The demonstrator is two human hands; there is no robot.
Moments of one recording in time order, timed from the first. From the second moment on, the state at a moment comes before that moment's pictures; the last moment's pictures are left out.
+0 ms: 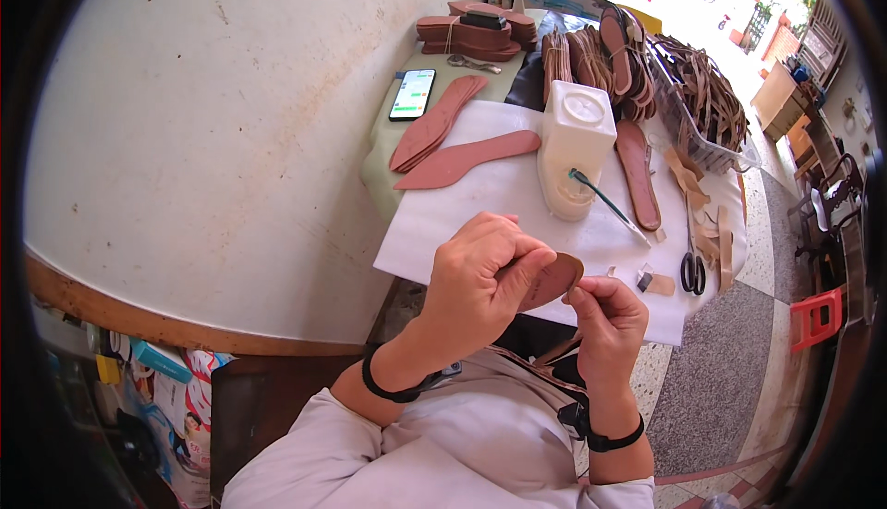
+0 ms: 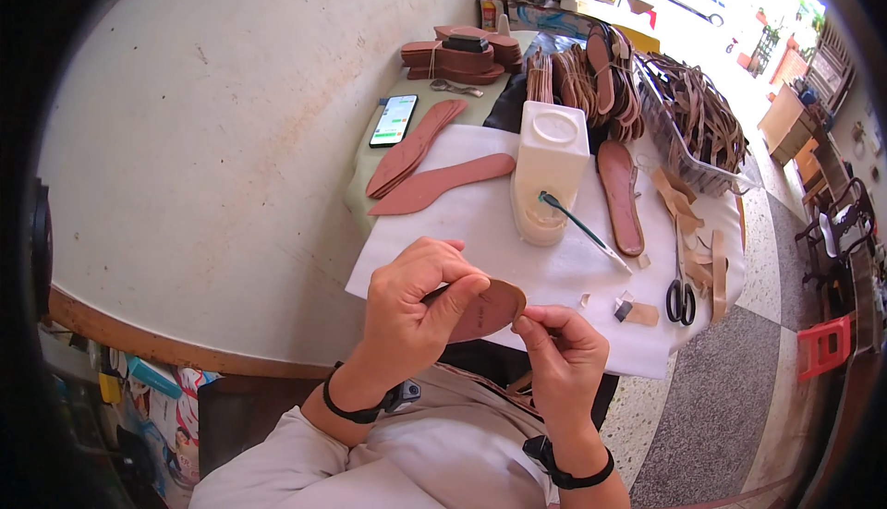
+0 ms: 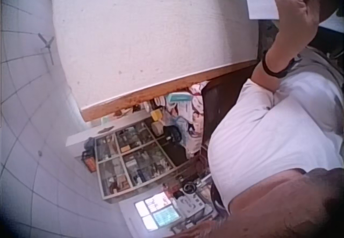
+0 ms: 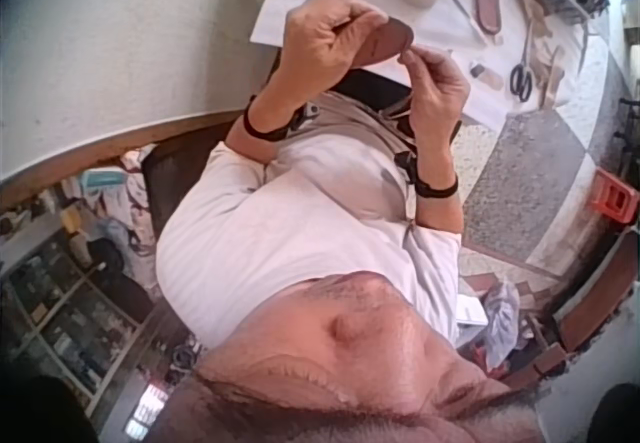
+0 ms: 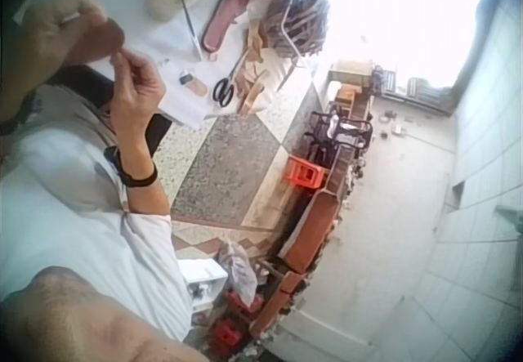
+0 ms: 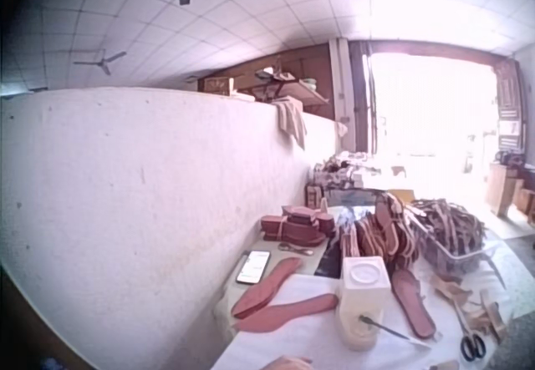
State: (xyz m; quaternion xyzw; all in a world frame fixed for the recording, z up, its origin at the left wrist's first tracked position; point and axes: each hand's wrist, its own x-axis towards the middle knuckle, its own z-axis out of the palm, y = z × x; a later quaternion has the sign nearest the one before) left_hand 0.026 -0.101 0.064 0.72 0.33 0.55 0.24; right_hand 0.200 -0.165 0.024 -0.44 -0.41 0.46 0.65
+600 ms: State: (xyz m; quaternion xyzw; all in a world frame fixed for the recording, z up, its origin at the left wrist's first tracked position) left_hand 0.026 -0.105 0.090 0.79 0.25 0.46 0.30; right_hand 0.206 -0.158 0.078 -0.52 -0.61 0.27 0.53
